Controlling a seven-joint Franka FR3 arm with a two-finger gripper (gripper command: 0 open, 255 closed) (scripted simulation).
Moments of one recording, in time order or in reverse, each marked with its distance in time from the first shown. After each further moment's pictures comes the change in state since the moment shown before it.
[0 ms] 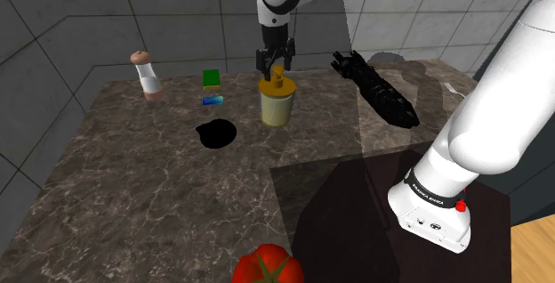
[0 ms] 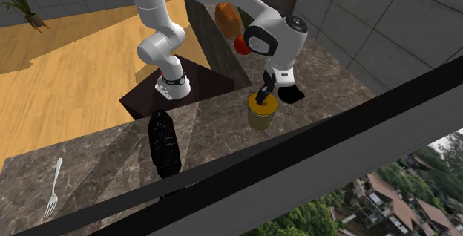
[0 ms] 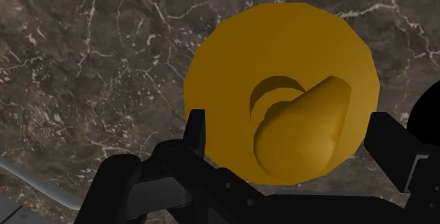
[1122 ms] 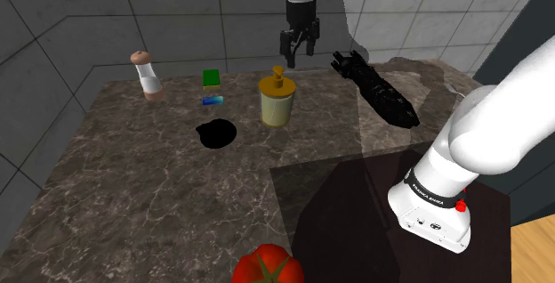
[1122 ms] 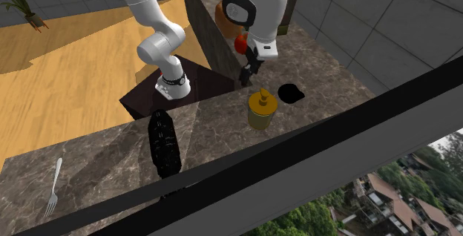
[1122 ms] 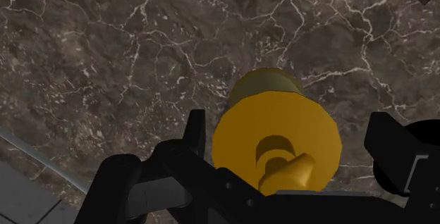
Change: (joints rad) arm 0.005 -0.290 -0.003 -0.138 0.002 -0.146 -0.066
